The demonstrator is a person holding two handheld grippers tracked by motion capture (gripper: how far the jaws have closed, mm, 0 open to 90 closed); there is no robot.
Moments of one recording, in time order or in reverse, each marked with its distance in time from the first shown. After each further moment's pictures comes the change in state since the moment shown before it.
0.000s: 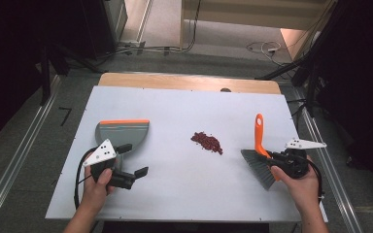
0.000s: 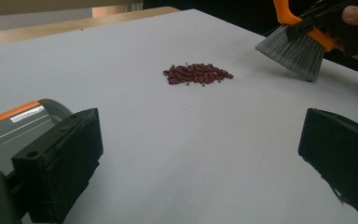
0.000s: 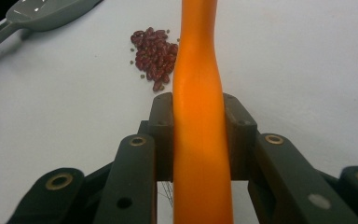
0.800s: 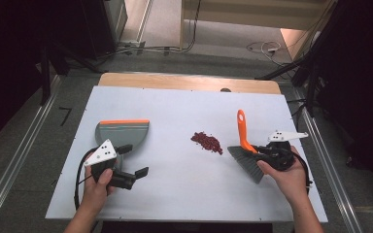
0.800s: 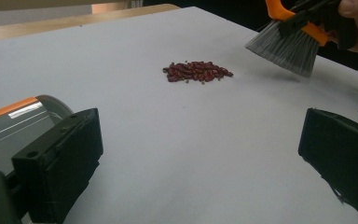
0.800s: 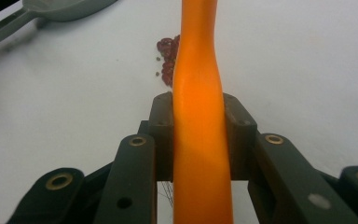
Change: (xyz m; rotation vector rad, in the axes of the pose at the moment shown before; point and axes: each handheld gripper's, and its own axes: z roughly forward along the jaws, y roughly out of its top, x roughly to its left) left arm -0.001 -0.001 0.001 0.006 0.000 -0.010; right arm 0.023 0.028 0.025 0.053 0.039 -0.090
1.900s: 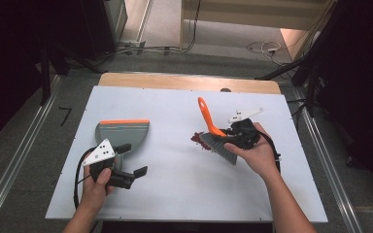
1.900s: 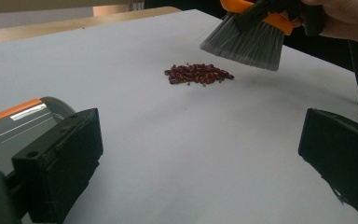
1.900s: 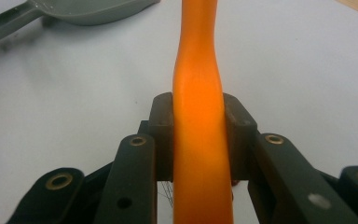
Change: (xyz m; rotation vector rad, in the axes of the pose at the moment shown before) left arm 0.001 0.001 -0.003 -0.008 0.002 -0.003; right arm 0.035 0.078 0.067 0.098 0.029 -0.173
